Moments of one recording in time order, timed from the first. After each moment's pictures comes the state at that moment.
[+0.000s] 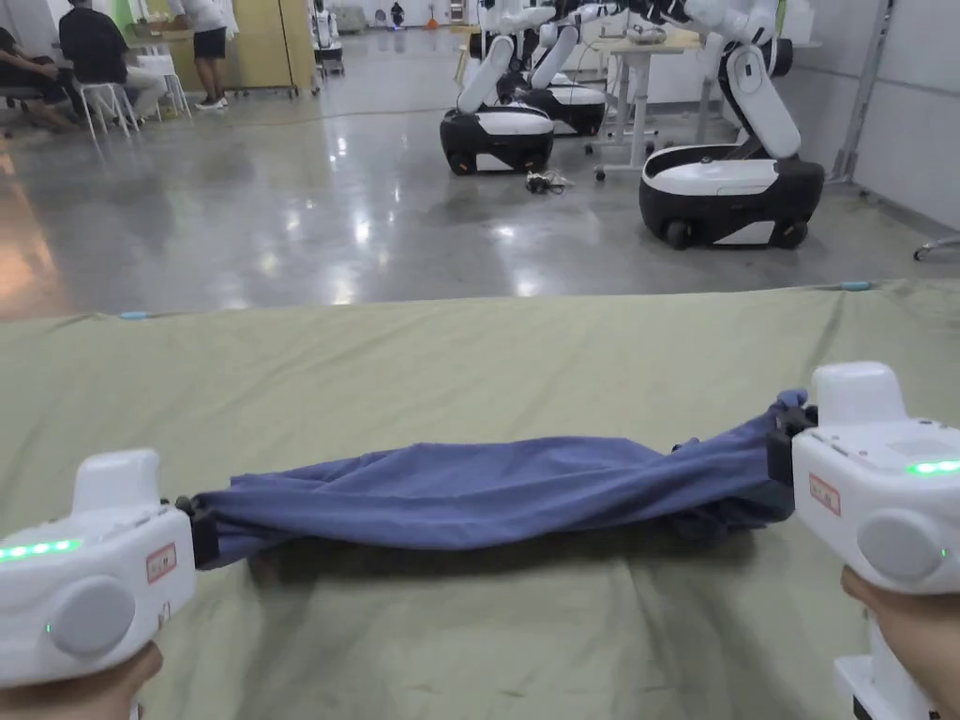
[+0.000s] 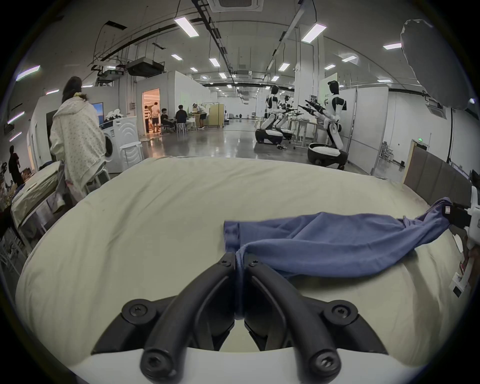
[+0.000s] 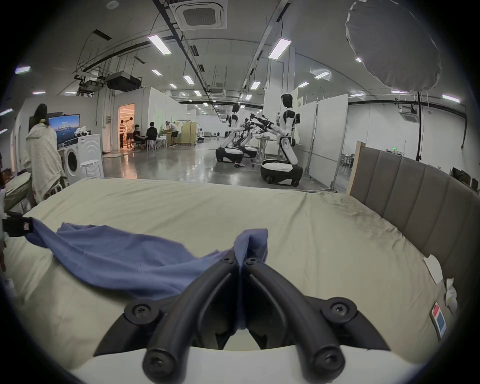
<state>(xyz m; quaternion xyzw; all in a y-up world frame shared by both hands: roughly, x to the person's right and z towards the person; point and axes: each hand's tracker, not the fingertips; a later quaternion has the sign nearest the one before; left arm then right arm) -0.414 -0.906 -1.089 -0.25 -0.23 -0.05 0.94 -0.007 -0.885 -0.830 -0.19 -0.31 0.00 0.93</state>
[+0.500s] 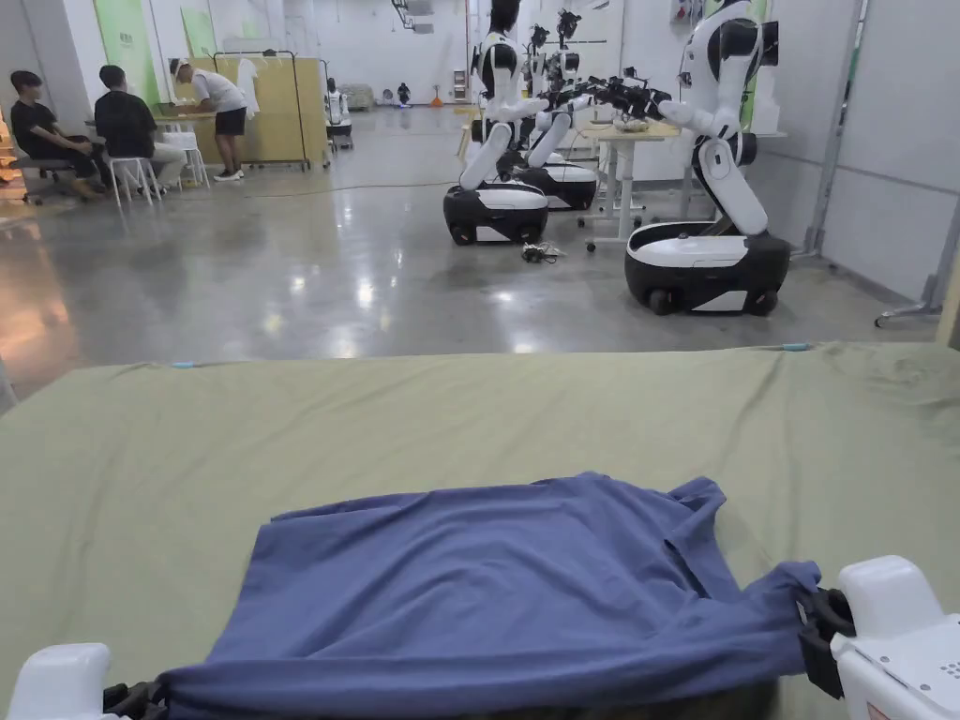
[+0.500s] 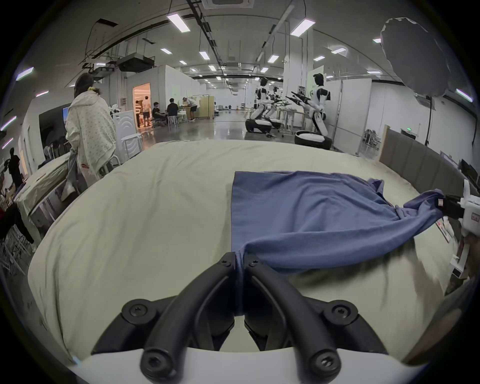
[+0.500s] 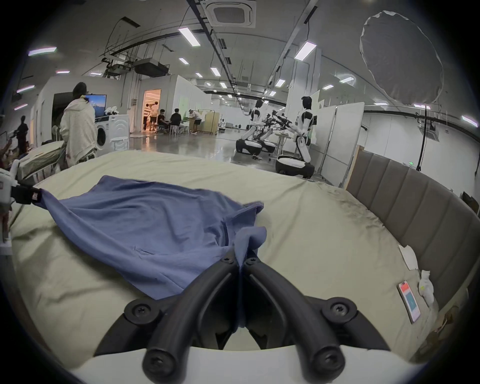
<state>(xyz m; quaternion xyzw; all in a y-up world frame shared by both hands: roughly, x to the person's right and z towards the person) -0.576 -0.899 -0.889 -0.28 -0.27 -0.06 0.92 -0.130 -0.878 -0.611 -0.23 -0.25 0.04 0.94</state>
